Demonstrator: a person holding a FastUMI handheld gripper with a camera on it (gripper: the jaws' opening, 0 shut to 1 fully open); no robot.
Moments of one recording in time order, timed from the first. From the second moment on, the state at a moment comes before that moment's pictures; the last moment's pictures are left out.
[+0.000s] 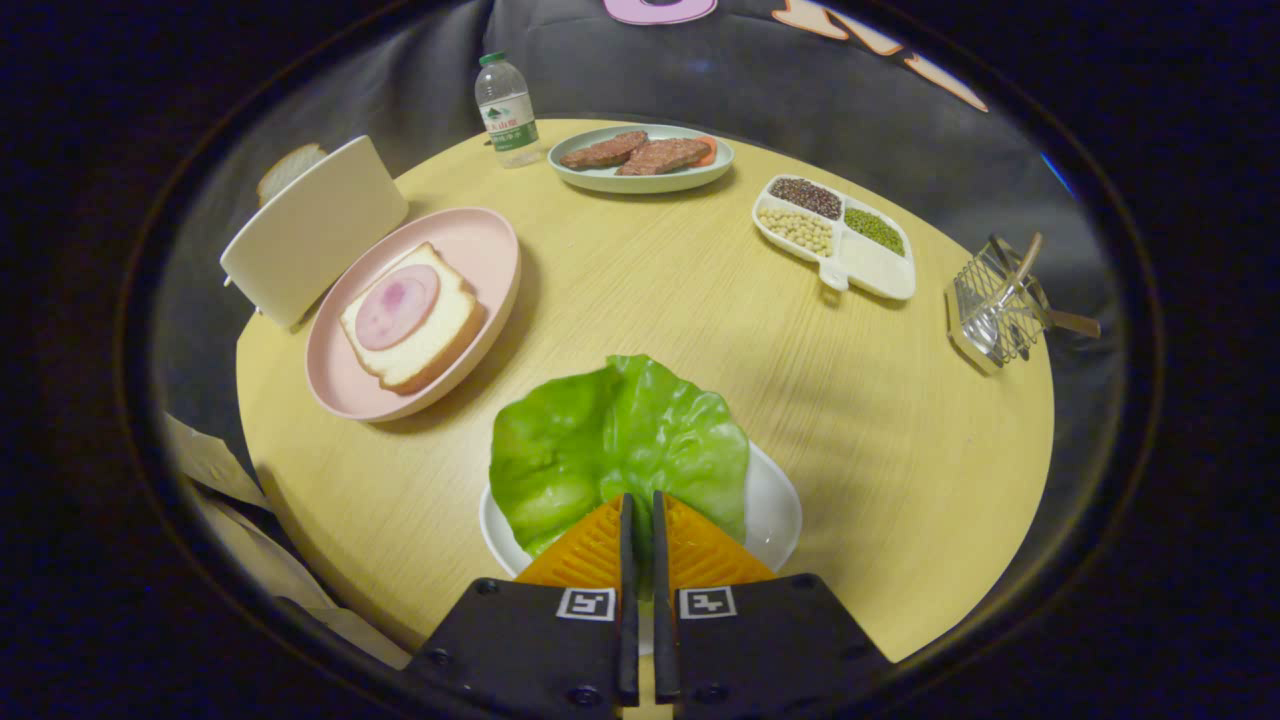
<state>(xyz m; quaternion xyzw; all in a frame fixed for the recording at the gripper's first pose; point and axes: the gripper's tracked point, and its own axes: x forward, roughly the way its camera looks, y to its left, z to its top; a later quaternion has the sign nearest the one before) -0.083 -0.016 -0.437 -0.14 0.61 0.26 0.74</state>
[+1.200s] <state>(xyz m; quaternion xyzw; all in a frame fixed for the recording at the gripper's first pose) -0.101 -0.048 -0.435 -0.15 0.64 0.25 0.71</state>
